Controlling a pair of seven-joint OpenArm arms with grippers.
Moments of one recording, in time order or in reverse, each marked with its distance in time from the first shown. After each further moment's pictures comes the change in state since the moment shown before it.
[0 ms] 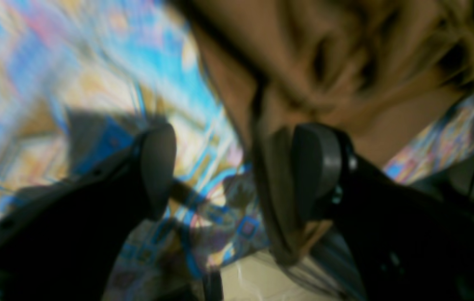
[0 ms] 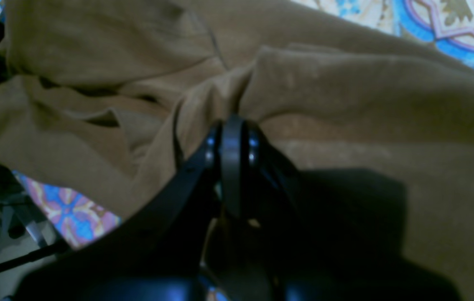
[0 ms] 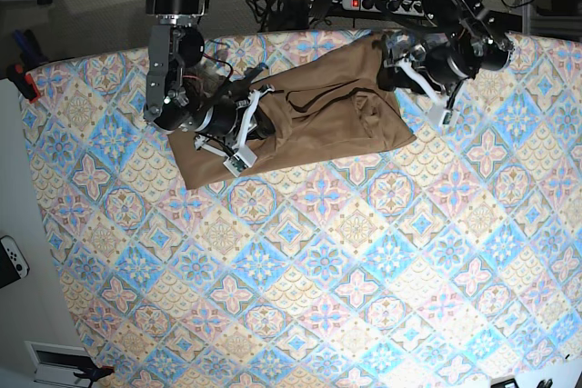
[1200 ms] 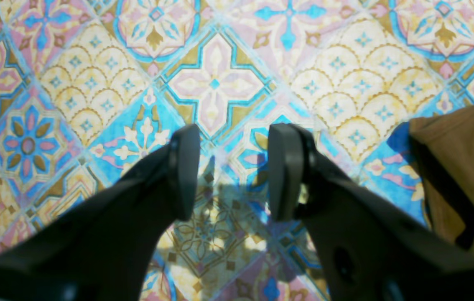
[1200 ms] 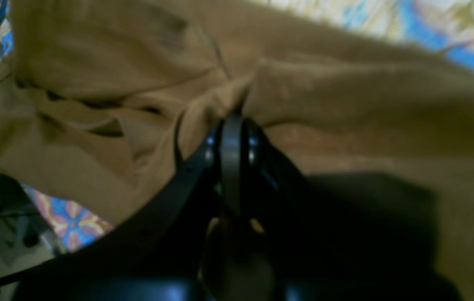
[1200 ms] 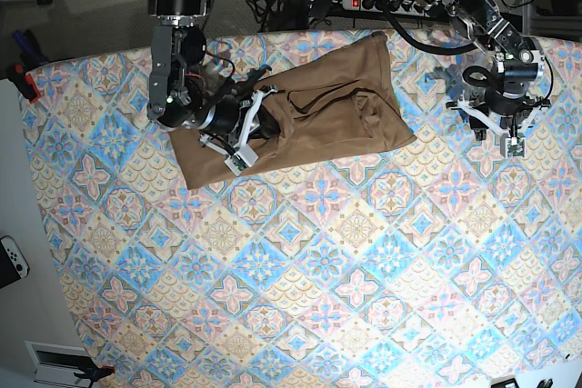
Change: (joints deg) left arm -6.6 -1.4 -8.0 10.7 33.4 0.0 -28.0; right arm 0.1 -0.8 0.2 -4.0 0.7 0.0 4.2
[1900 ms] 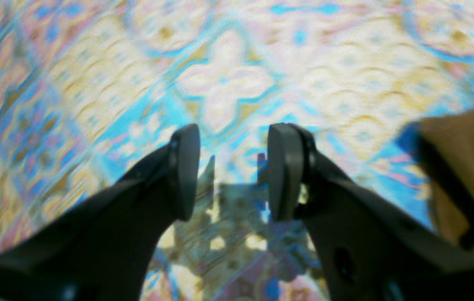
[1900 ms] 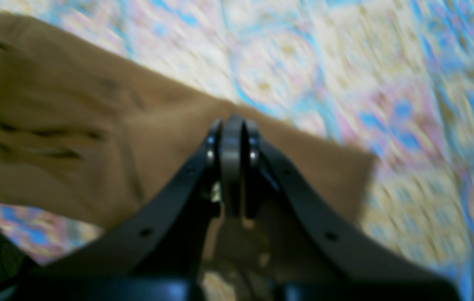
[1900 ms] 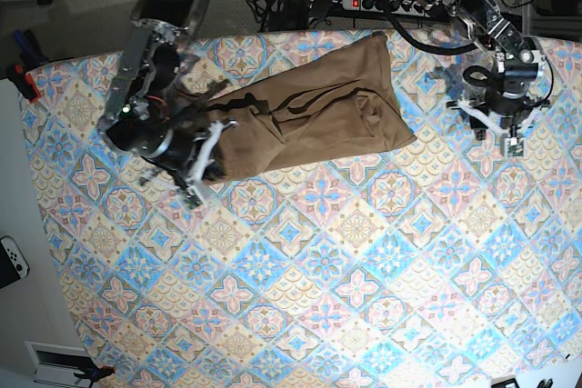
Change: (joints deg) left arm 0.0 0.0 0.2 0.0 -0.1 -0.2 0.0; right arm 5.0 0.3 8.9 21.2 -1.2 0.0 -17.3
